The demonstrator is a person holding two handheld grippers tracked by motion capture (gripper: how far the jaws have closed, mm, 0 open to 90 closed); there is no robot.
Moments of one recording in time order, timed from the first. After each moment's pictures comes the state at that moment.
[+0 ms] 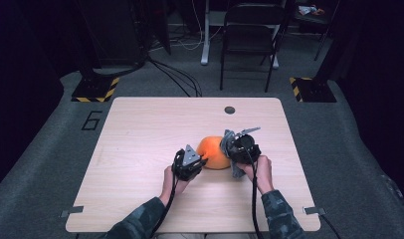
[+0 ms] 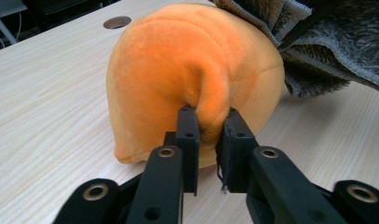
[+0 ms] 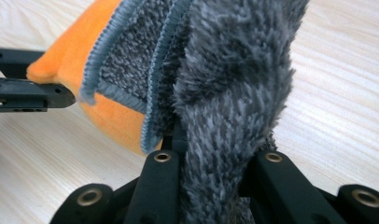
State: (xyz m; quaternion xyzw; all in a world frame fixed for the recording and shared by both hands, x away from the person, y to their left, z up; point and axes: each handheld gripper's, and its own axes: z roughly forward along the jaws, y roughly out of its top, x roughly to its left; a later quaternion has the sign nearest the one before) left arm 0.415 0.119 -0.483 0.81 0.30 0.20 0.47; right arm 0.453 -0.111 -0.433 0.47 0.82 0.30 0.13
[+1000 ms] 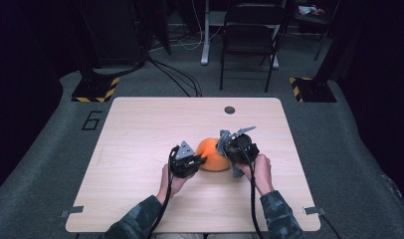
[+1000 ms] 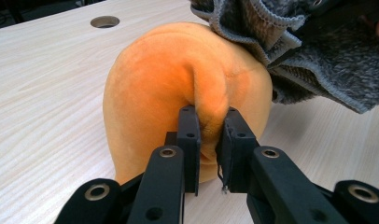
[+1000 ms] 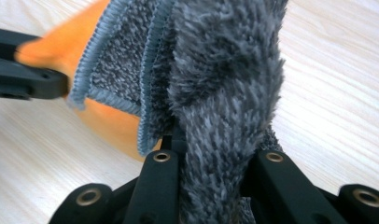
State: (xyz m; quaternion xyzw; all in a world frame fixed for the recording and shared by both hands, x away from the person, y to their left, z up) left arm 0.419 0.126 -0.474 0.80 0.32 0.15 0.49; right arm 0.448 -0.102 -0.428 0.45 0.84 0.27 0.15
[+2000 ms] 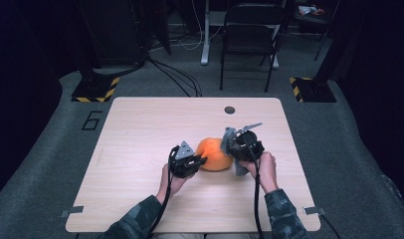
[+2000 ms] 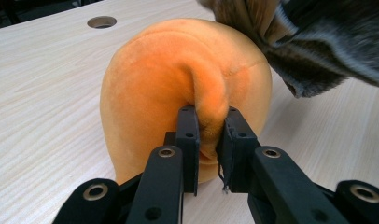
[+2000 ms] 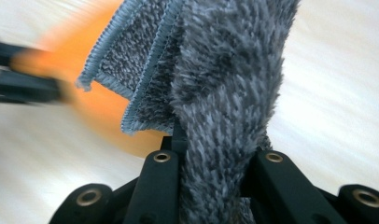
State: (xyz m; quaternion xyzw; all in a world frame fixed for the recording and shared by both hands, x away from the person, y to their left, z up) left arm 0.418 0.127 -0.474 0.80 0.31 0.15 0.49; right arm 0.442 -0.101 -0.405 0.44 0.84 0.29 0.15
